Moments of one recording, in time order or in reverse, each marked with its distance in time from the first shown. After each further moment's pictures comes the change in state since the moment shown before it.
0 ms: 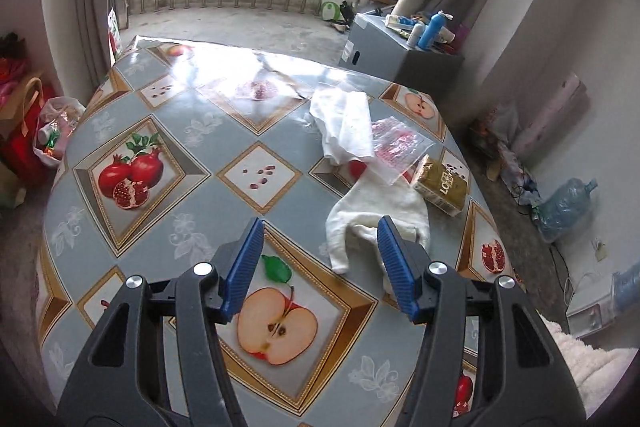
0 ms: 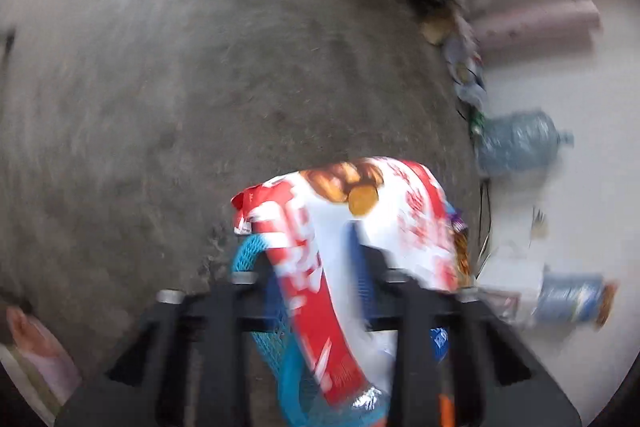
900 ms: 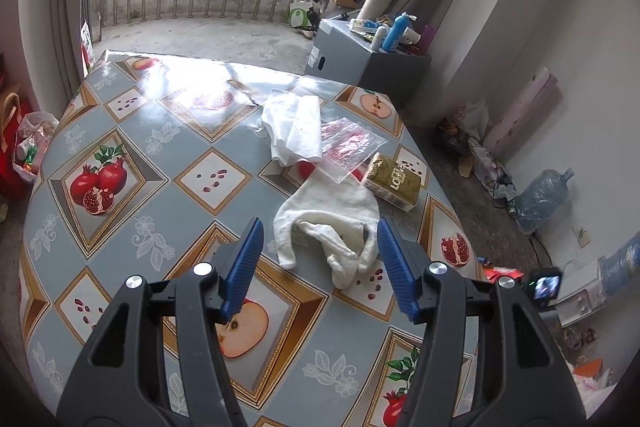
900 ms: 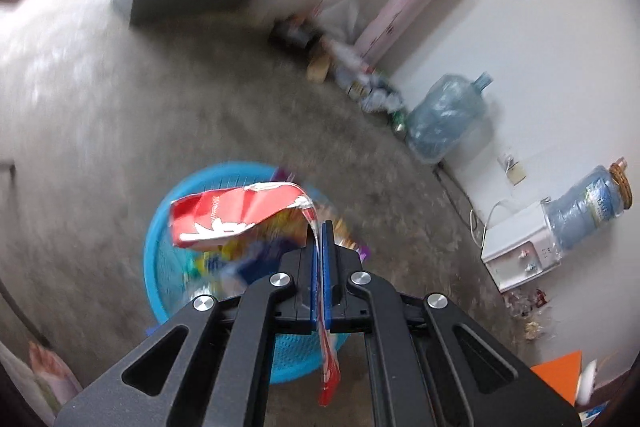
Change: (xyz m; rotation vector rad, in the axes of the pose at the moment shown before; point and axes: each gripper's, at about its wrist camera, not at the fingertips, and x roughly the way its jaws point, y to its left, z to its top) left arm -0.008 -0.036 -0.007 0.054 -0.024 -0.094; right arm -0.071 -0.139 -0.153 0.367 -0.290 -0.021
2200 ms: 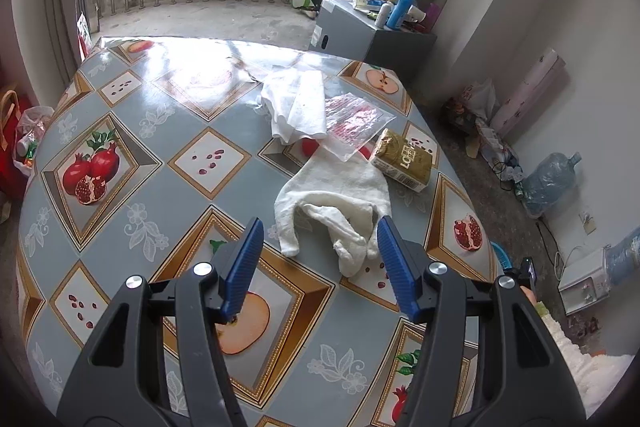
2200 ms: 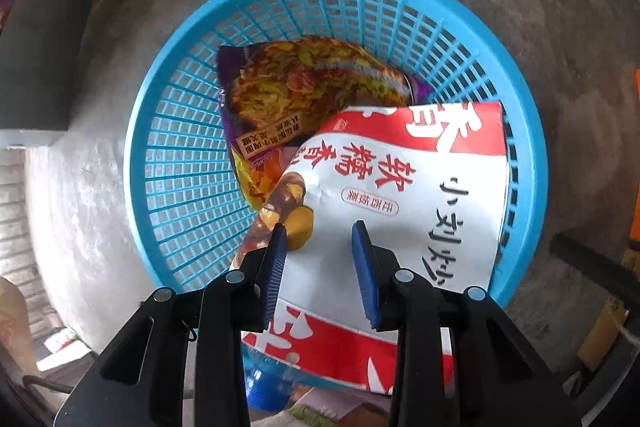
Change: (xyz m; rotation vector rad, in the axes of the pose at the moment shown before) left arm 0.024 0.002 -0.004 0.012 0.077 0.019; right arm 0.194 -0.031 -0.059 0.922 0.740 0.461
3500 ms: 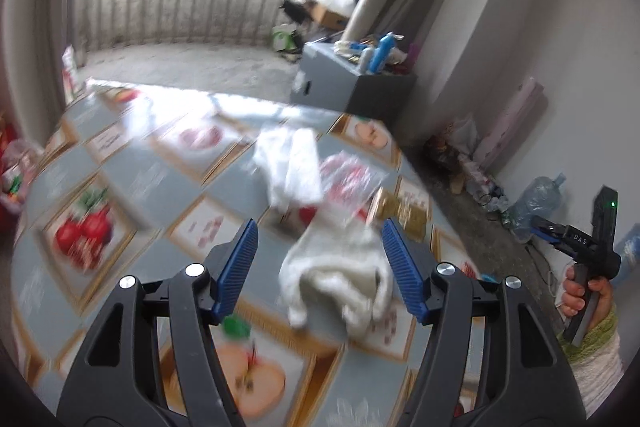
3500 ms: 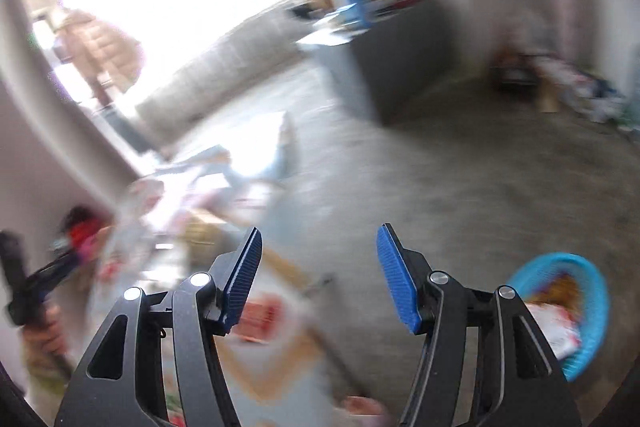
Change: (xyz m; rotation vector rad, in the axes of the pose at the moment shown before) left arm 0.007 0.019 0.042 0.044 -0.168 -0.093; right arm -0.295 0.257 -0.208 -0.961 -0.324 0.627
